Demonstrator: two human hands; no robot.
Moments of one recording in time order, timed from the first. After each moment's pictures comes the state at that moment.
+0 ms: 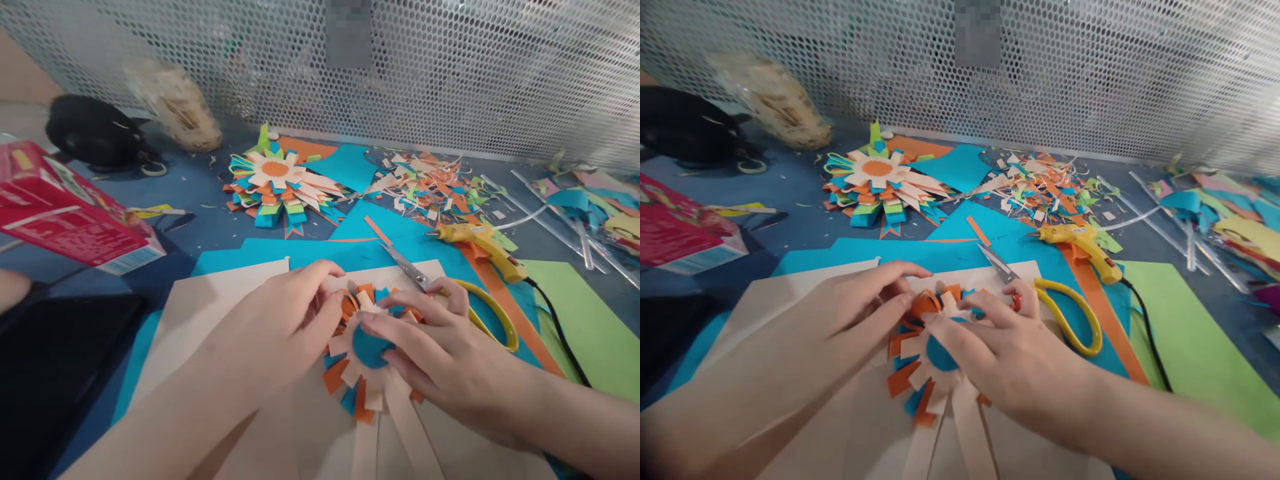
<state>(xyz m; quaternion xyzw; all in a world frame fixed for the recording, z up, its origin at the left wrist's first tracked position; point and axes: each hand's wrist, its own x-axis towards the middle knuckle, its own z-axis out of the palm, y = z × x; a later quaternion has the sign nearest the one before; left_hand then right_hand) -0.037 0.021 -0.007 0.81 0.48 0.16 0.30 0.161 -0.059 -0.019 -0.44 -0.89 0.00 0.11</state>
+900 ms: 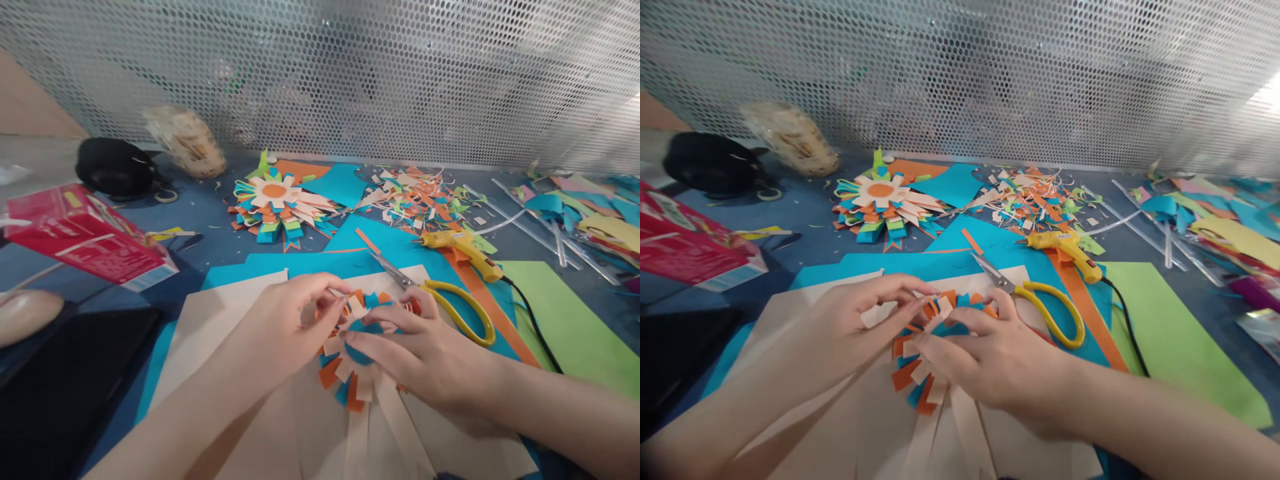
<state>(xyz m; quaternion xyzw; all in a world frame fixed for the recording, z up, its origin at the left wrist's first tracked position) -0.033 0.019 -0.005 0.82 0.42 0.19 0.33 0.162 -0.059 -0.023 -0.39 -0.92 0.01 0.09</state>
